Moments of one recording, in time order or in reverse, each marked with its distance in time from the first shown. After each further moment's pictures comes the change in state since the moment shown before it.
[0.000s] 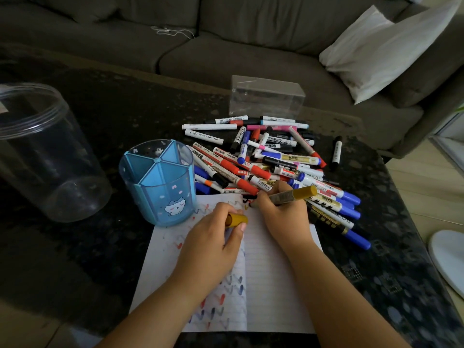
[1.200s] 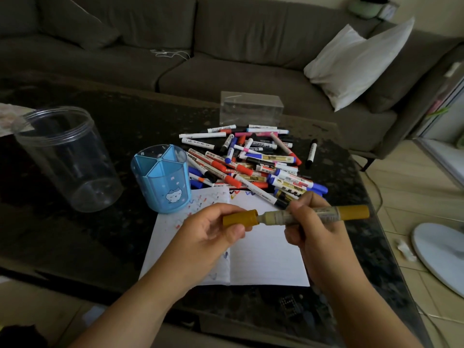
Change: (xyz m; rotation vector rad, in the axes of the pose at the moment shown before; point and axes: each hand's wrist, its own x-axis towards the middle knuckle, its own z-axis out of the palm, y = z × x) left_hand -0.044 0.073 -0.055 -0.675 -0.271 -0.196; right_hand -0.104 -0.065 -0.092 0.556 -0.155 0.018
